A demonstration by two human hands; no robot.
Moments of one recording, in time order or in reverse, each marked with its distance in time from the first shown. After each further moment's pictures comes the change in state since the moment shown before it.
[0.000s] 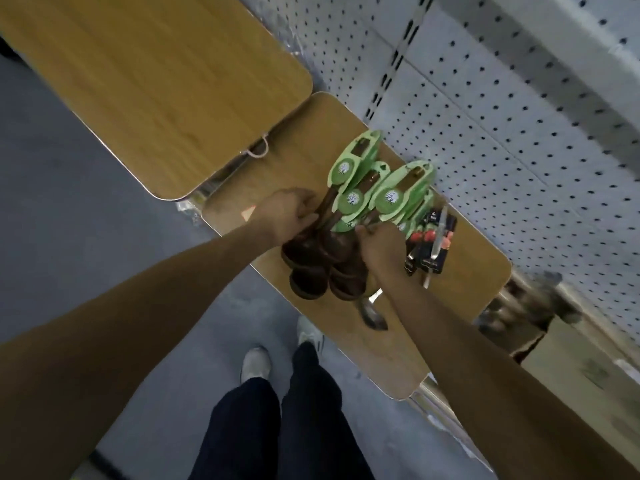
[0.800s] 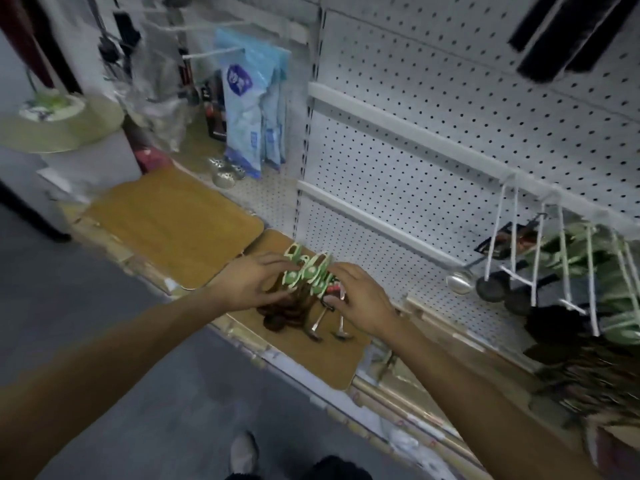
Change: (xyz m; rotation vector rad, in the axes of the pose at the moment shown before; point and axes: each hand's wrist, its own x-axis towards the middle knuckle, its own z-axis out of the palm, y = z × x) left_hand -0.307 0.214 -0.217 0.274 0.206 0.640; right_hand -0.363 -0.009 -0.270 -0.328 0.205 -0.815
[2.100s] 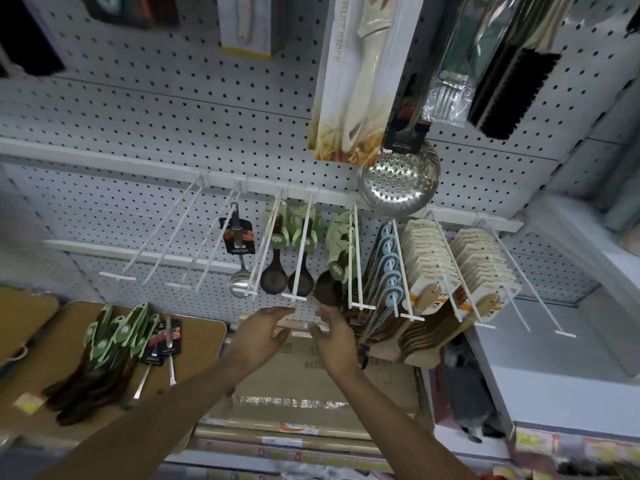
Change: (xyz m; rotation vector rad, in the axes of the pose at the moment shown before) left_hand 0.236 0.420 0.221 -0.212 -0.117 -0.046; right_hand -0.303 0.287 -0.098 0.599 0.530 0.804
